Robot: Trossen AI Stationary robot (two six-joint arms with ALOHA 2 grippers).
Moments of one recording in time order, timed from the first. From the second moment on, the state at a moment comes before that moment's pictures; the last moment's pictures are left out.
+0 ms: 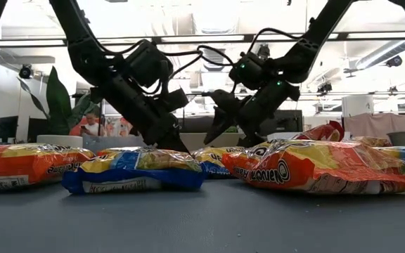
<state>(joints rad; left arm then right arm) 0.16 1.83 0.72 0.34 -0.09 -0.01 -0.37 1.87 0.97 0.15 -0.29 0.62</state>
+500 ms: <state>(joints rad) 0.16 1.83 0.72 0.35 -0.09 -0.01 -0.37 1.90 0.98 0.27 -0.44 0.63</state>
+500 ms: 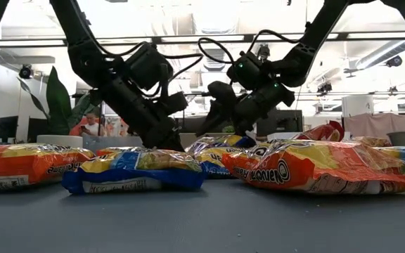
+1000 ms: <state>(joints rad) 0.16 1.79 0.71 0.34 -0.09 -0.01 -0.37 1.90 0.98 0.27 -0.44 0.63</state>
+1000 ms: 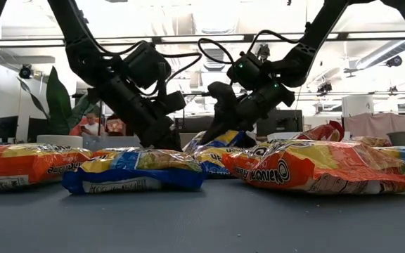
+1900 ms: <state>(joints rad) 0.16 1.11 0.70 0.09 -0.10 0.26 -0.38 1.60 1.26 -0.40 -0.17 0.48</state>
